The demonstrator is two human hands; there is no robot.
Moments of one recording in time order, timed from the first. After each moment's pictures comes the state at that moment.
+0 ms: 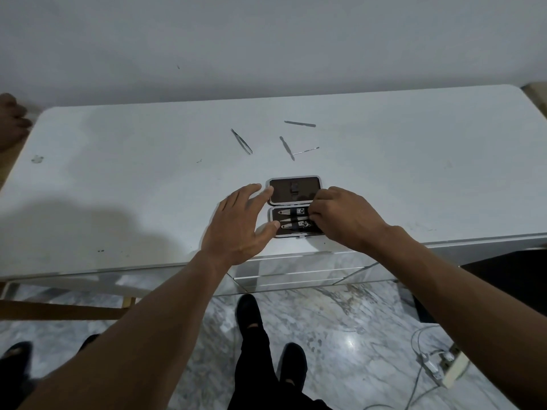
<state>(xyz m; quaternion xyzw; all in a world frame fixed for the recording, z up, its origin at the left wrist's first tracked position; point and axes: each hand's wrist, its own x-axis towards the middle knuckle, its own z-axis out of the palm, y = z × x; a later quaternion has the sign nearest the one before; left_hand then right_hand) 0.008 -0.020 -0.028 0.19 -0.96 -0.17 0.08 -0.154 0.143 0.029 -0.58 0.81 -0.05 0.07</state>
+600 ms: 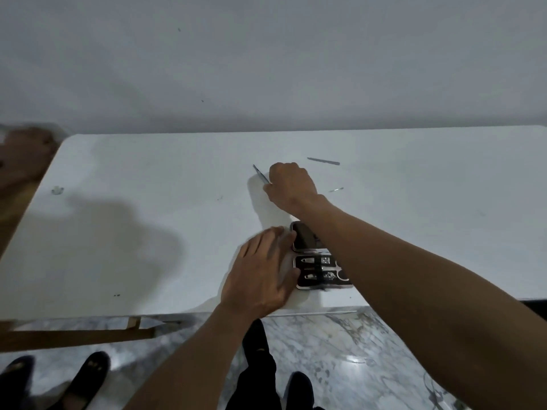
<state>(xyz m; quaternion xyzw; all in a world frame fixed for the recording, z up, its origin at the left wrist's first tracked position) 0.005 -0.023 -0.023 0.18 -0.96 -0.19 0.09 -0.171 -0.051 0.035 -0.44 0.87 -0.11 0.16</state>
